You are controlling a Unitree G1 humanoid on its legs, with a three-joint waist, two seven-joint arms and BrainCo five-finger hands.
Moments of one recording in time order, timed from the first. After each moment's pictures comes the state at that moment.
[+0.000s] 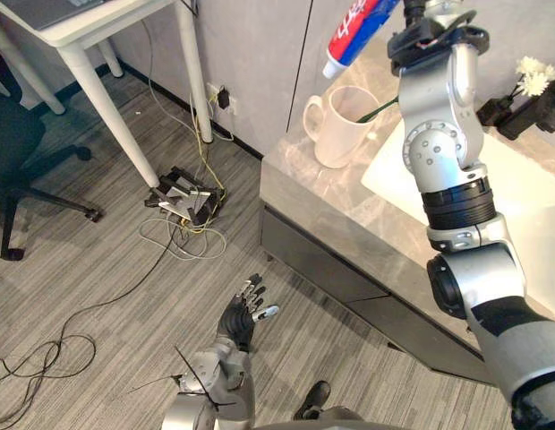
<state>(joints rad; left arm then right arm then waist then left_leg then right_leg) 0.29 0.12 -0.23 -0.02 -0.33 0.03 -0.10 -1.21 -0.32 0.13 0.27 0.83 -0.19 -0.20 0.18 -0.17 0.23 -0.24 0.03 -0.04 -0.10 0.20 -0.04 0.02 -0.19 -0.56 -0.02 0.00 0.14</state>
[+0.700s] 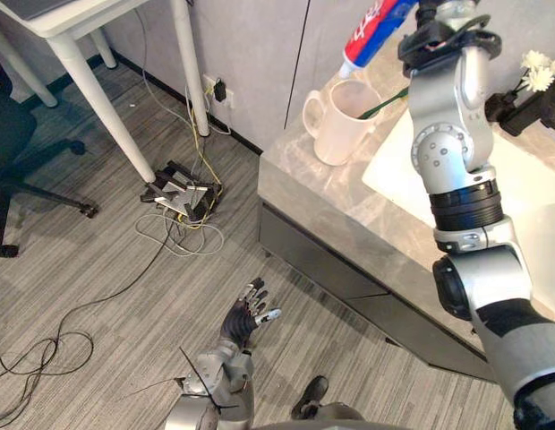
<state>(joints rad) 0.29 0.12 -0.23 0.02 -0.33 0.02 -0.09 -1.26 -0.38 0.12 0.27 0.77 -0.19 -0.22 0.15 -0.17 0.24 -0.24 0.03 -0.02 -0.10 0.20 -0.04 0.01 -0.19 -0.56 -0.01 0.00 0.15</state>
